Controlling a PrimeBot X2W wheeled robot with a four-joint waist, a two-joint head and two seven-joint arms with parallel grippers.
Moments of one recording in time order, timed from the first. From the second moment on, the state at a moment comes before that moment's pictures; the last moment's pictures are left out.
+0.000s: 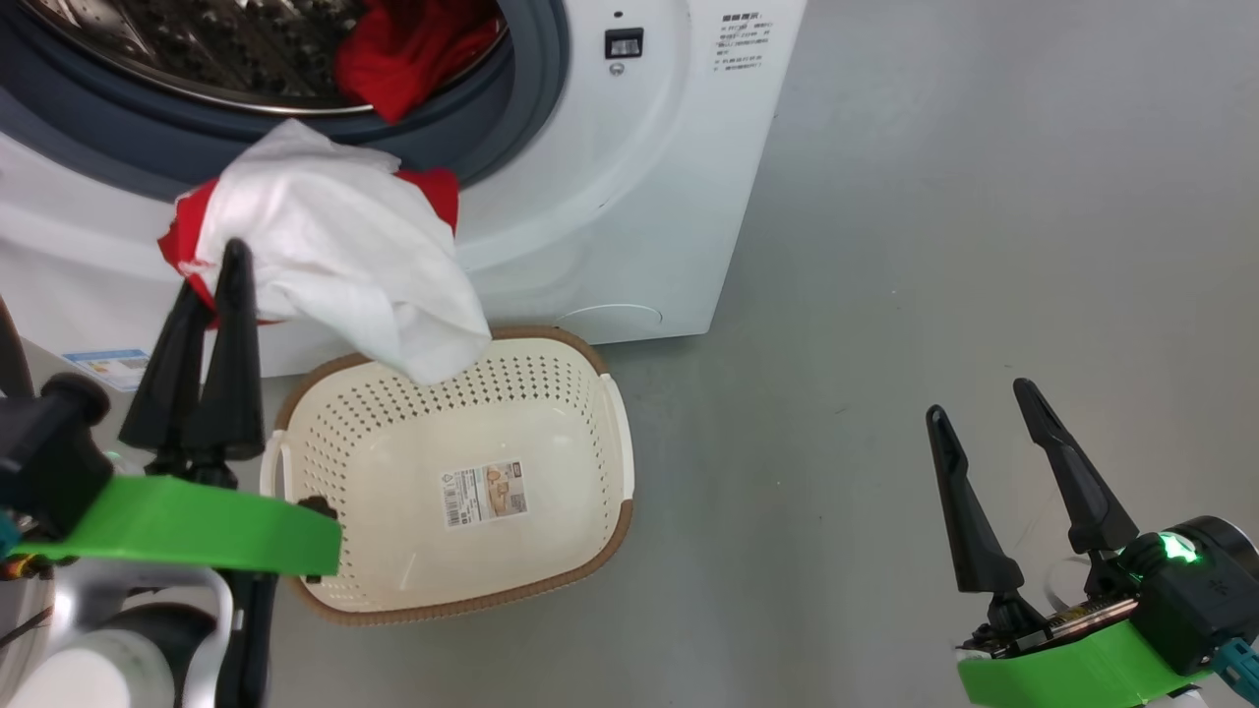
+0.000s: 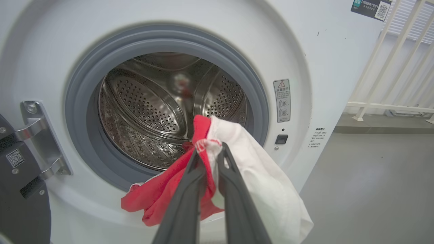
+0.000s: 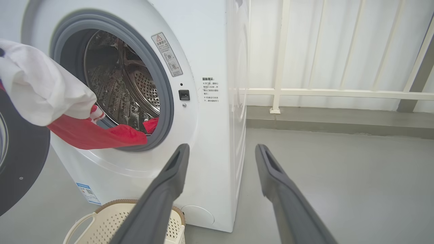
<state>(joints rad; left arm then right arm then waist) -0.39 0.49 -0.31 -0.35 -0.55 0.50 0.09 0.04 -0.04 0.04 -0.16 0.19 0.13 -0.23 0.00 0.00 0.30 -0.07</state>
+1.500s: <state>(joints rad) -0.36 0.36 -0.43 0.03 -0.60 0.44 0.04 0.01 -0.04 0.04 -0.18 0.21 0.13 -0.23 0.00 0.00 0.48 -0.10</state>
